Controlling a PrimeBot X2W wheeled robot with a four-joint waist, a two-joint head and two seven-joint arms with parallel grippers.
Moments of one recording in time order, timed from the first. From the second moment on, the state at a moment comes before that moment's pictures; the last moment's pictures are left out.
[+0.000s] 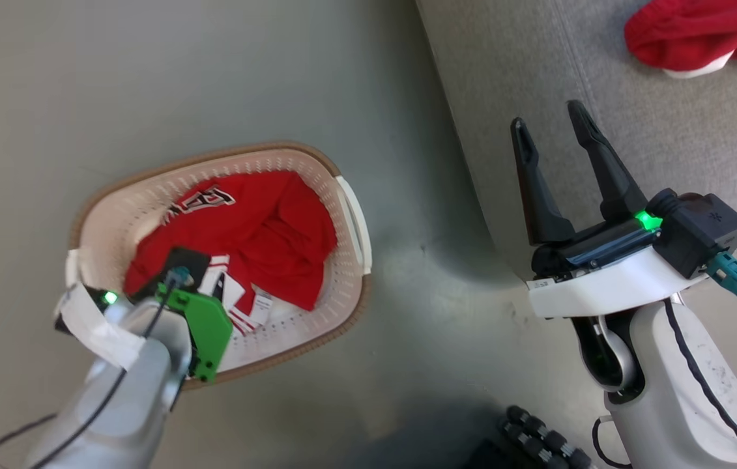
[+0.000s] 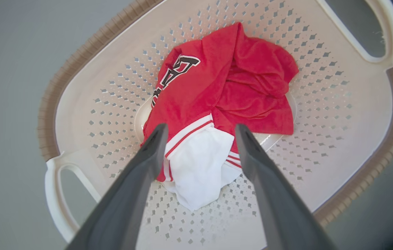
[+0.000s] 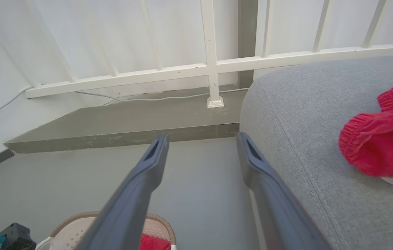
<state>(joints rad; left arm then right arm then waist) -0.54 0.17 -0.65 0.77 -0.28 0.01 0.01 -0.22 -0.06 0.28 -0.13 0.23 0.03 -0.19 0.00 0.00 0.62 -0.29</state>
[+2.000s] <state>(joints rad) -0.87 0.23 -0.68 1.11 -0.17 0.00 0.12 -0.35 -0.04 0.37 -0.15 0.34 -0.05 -0.25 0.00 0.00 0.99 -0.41</state>
